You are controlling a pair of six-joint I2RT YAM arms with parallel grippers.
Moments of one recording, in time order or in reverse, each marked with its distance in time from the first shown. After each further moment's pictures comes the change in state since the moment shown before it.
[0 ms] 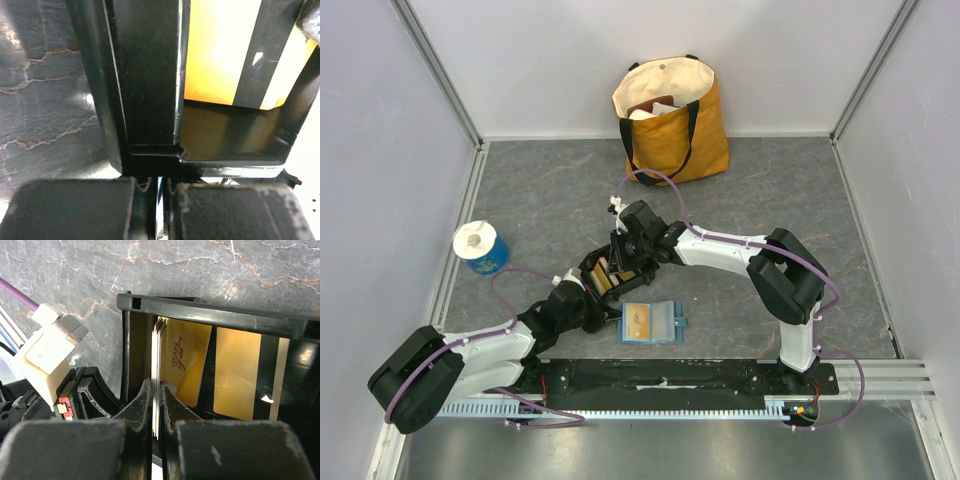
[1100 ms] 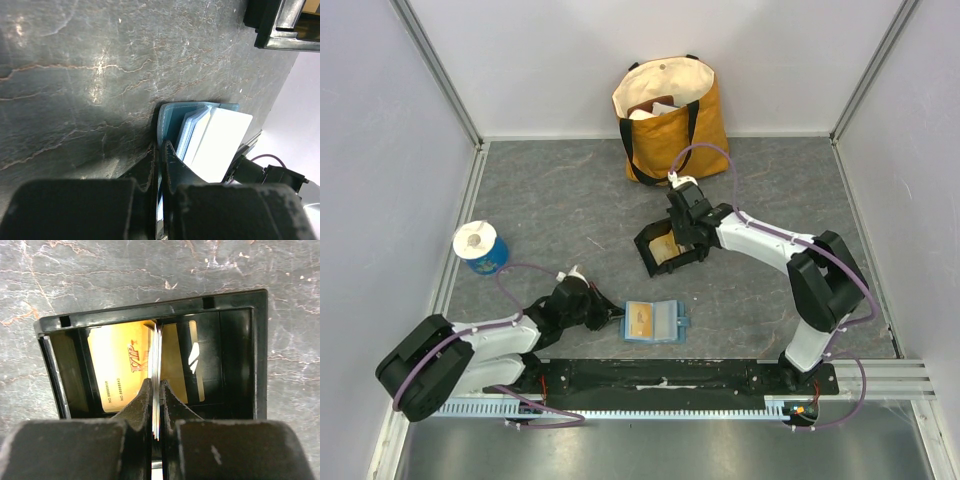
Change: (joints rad) left arm 0.000 0.077 0.040 0.024 0.018 0.020; right arm -0.221 -0.173 -0.115 -0.187 0.470 -0.216
